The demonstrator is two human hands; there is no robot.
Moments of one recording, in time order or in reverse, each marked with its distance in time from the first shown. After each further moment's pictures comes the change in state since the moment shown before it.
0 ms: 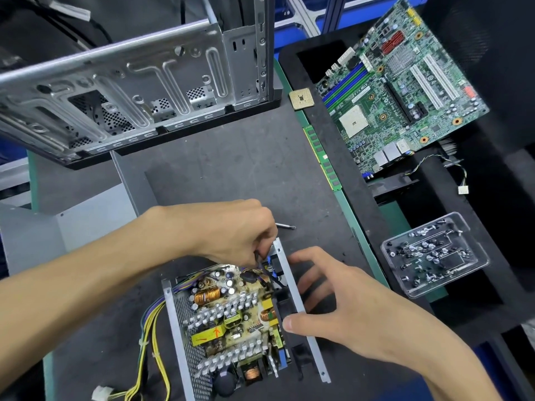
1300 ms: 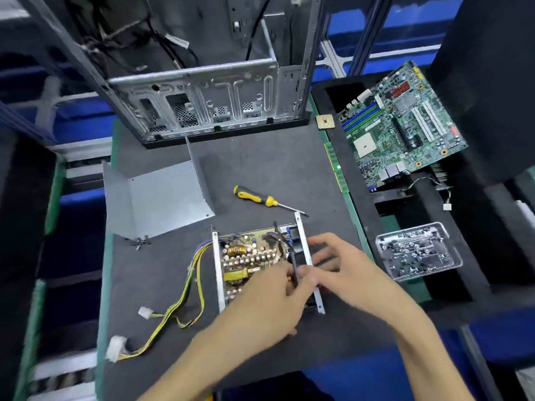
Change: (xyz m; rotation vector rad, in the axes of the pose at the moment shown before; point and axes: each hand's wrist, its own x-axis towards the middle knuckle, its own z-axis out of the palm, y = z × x) left_hand -0.081 0.123 0.106 -0.945 0.382 -0.471; right_hand -0.011 0.009 0.020 0.064 0.212 -0.056
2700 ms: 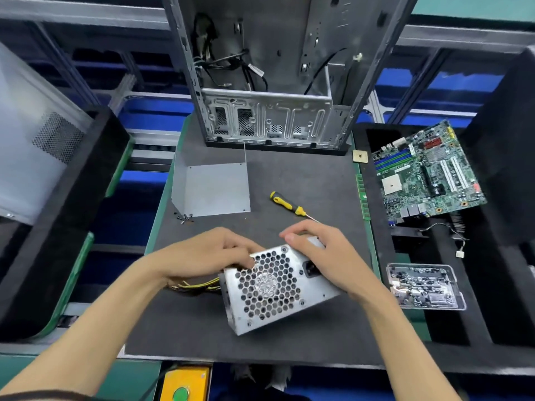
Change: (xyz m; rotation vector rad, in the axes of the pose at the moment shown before) left_hand -0.057 -0.040 -0.106 -0.167 -0.144 0.152; right_hand 0.004 -0.062 0.020 0.022 -0.128 -0.411
